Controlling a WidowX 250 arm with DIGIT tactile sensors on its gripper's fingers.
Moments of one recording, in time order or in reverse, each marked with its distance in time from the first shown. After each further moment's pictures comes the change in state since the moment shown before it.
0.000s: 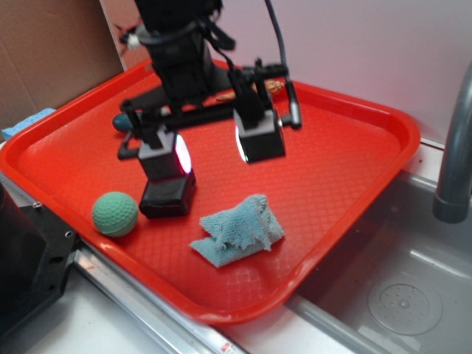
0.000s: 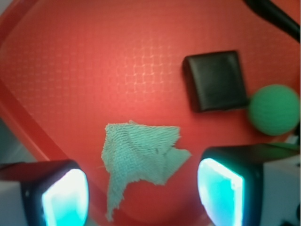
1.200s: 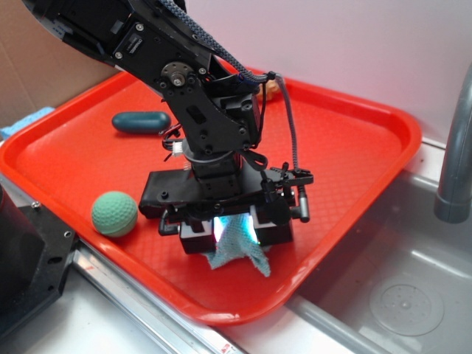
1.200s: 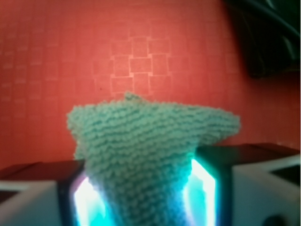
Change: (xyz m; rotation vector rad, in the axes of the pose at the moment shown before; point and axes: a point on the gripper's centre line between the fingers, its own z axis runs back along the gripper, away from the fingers) arm -0.009 0.003 -0.066 0.033 -0.042 0.005
